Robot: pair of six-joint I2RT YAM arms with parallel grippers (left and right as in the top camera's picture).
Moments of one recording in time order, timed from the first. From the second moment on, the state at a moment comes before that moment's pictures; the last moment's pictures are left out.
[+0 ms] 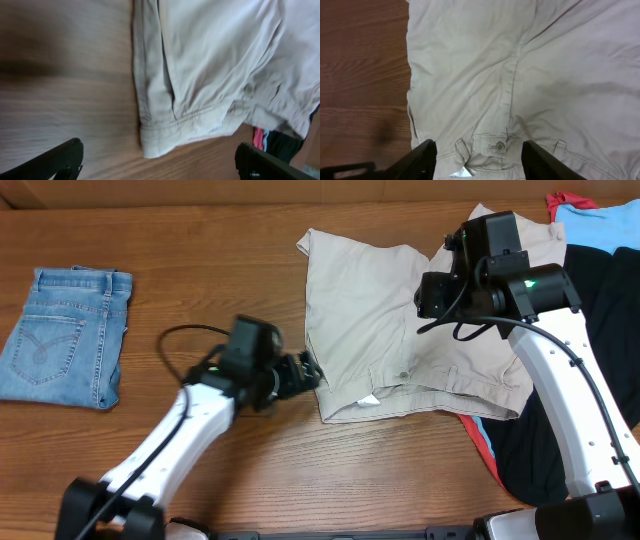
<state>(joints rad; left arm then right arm) -0.38 1.49 0.88 -0.49 0.38 -0.73 0.20 1.59 1.59 -1.06 -0.12 0.31</state>
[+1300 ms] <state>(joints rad) -0.07 1.72 1.11 -0.55 0.46 -0.71 0.12 1.59 1.59 -1.11 -0.11 0.31</state>
